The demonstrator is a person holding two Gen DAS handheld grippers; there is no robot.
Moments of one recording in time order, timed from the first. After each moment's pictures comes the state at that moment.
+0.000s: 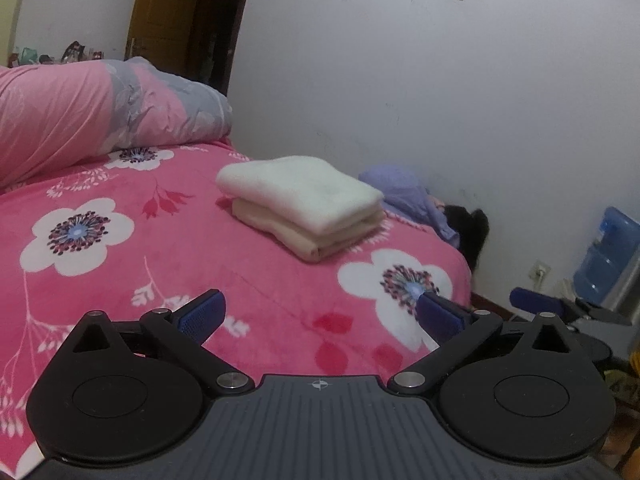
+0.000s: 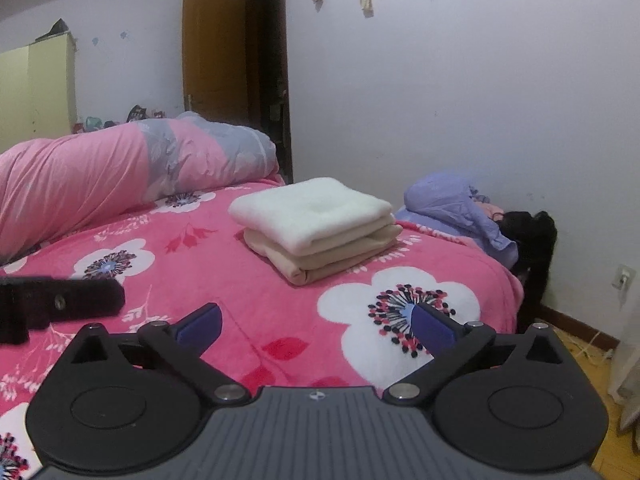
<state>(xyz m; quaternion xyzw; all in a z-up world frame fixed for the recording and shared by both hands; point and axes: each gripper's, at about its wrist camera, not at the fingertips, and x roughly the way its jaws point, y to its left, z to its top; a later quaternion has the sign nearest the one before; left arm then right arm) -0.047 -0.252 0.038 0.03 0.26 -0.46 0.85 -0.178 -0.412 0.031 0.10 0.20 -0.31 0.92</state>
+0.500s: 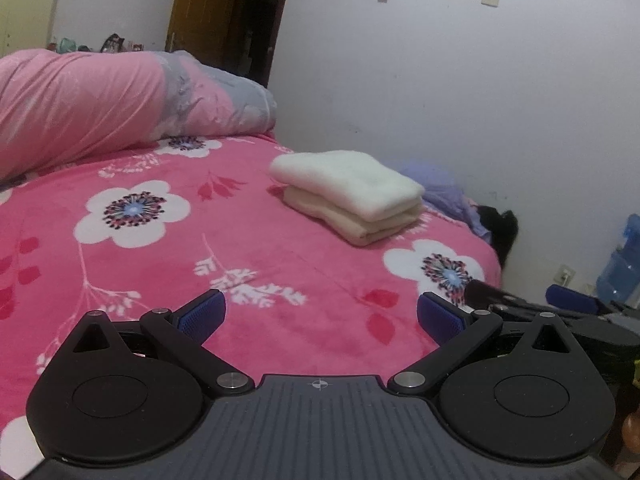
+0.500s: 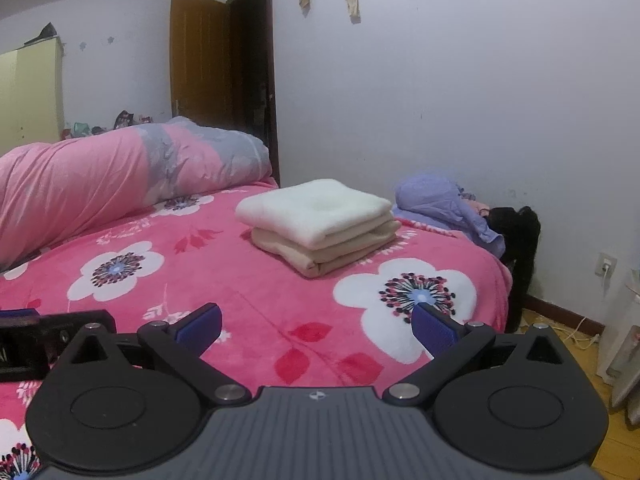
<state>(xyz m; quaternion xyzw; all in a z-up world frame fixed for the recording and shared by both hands) -0.046 -0.199 0.031 0.02 0.27 -0.42 0.87 -0.176 -0.356 0.038 0.10 0.19 -0.34 0.91</state>
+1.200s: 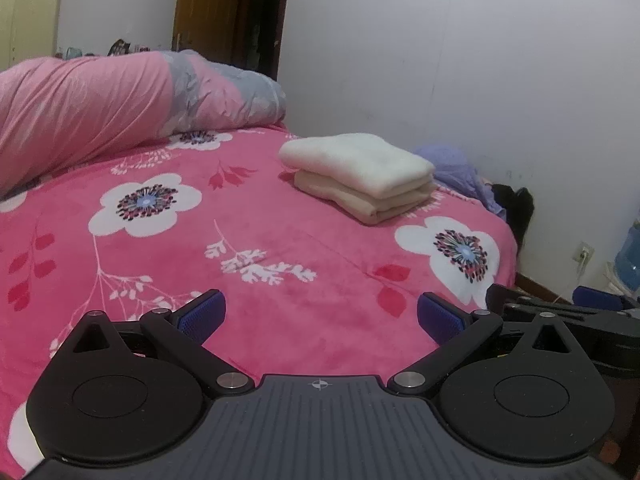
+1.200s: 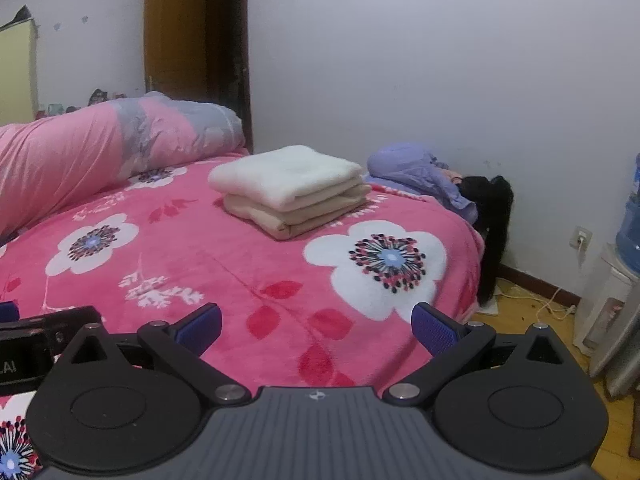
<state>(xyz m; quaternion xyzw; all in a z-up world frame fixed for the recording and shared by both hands) -0.071 -0.206 0.020 0.06 0.26 -0.39 0.88 -0.197 -0.357 0.022 0.12 0.23 -0.38 0.89</state>
